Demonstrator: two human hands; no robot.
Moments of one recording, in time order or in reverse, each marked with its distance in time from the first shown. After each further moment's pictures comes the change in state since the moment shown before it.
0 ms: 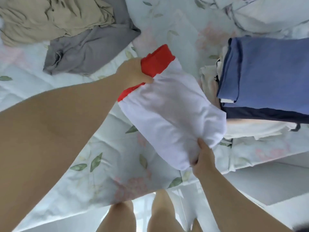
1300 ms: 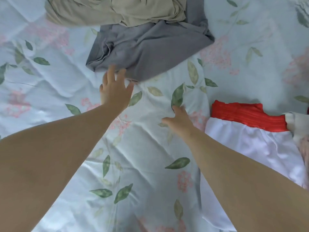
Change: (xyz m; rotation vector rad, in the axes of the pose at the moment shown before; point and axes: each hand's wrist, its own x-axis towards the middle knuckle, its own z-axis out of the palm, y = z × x) left_hand 0.043 -0.233 -0.024 0.141 0.359 -0.366; right_hand 0.037 0.022 0.308 -1.466 -0.576 -0.529
